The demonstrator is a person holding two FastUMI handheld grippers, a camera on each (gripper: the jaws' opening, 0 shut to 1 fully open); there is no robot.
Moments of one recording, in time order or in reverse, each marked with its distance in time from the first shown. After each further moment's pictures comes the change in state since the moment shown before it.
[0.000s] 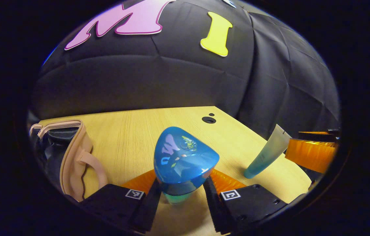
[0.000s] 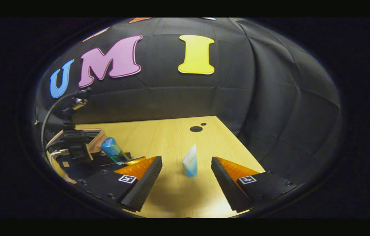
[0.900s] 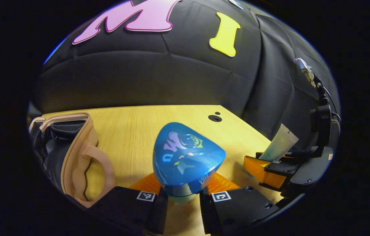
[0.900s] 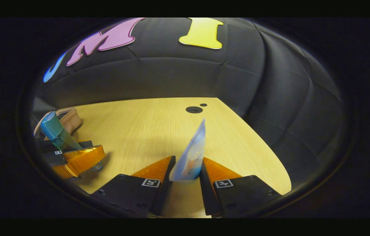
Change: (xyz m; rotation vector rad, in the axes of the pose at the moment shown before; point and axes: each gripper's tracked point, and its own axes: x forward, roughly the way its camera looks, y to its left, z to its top) left arm -0.005 0.015 -0.007 -0.044 0.006 0.033; right arm 0.083 -0.003 -0.066 -0.061 0.130 -0.045
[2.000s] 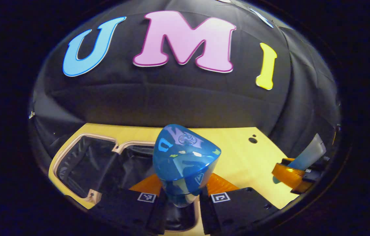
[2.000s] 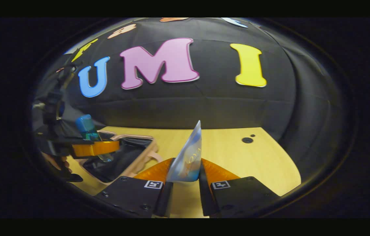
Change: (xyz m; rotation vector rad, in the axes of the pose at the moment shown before) left arm -0.163 0.197 0.061 -0.097 0.003 0.303; right arm -0.144 0.182 0.096 -0.009 -0.232 0.363
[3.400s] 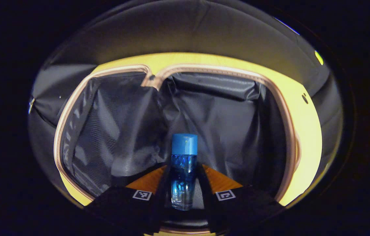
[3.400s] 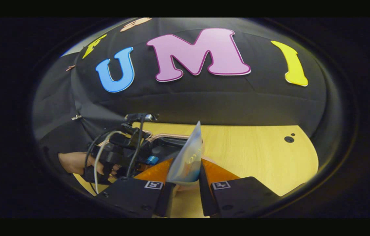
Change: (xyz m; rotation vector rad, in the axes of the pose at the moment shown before) left arm 0.053 0.097 -0.087 -0.078 0.525 0.117; right arm 0.035 0.112 -0.003 0.023 0.168 0.178
